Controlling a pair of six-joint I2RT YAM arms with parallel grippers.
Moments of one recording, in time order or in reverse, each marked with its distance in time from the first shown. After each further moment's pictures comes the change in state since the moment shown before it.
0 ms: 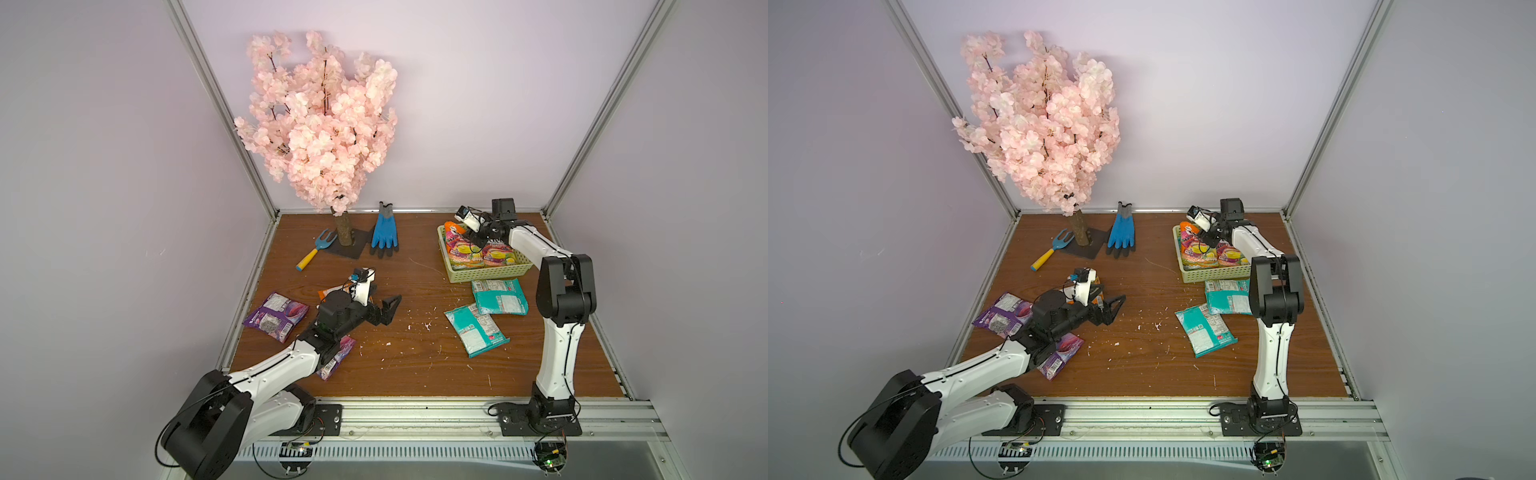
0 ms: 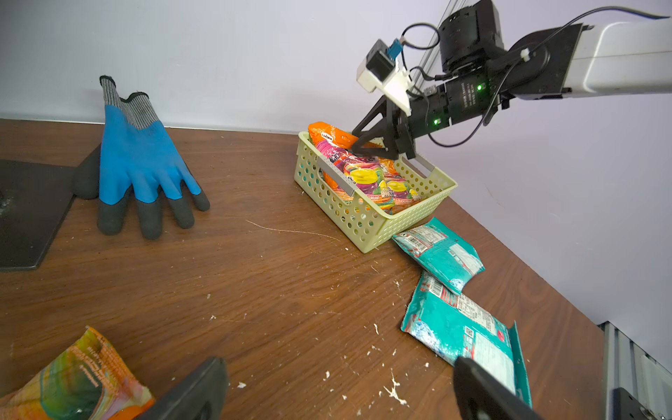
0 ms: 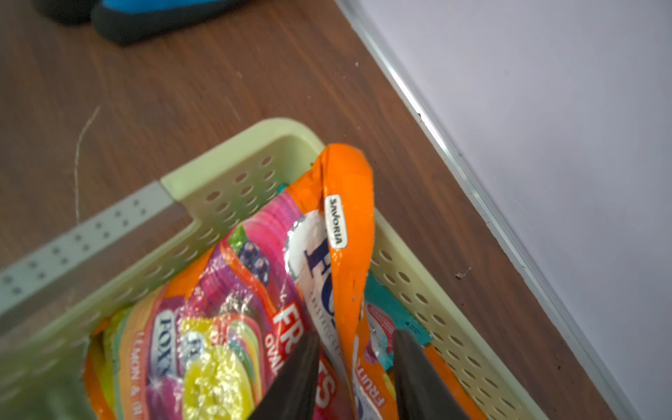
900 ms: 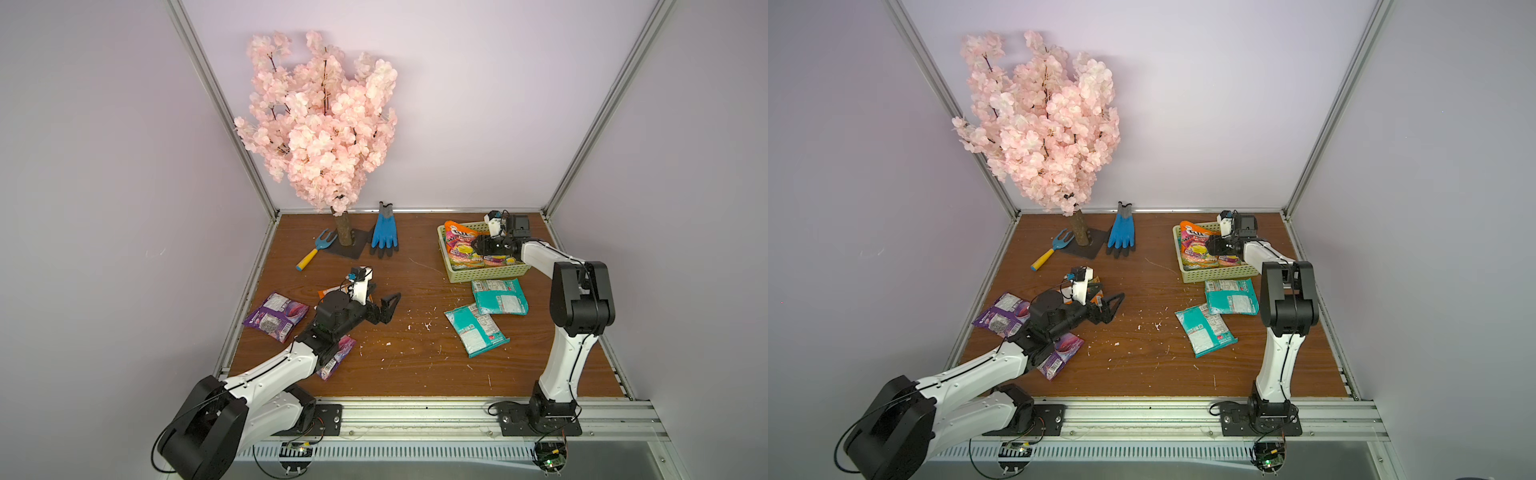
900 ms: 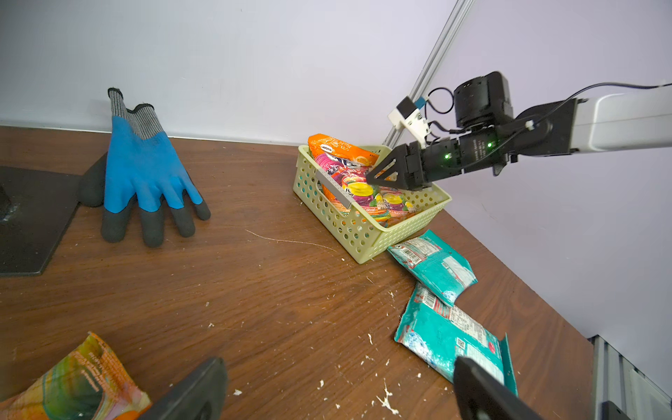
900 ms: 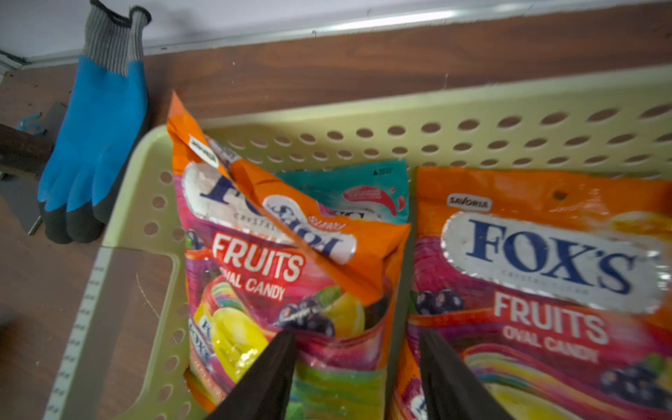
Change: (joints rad) left arm 0.000 -0.041 0.001 -0.005 -0.013 -0.039; right arm -0.076 -0.108 -0.330 0.172 -0.016 0.764
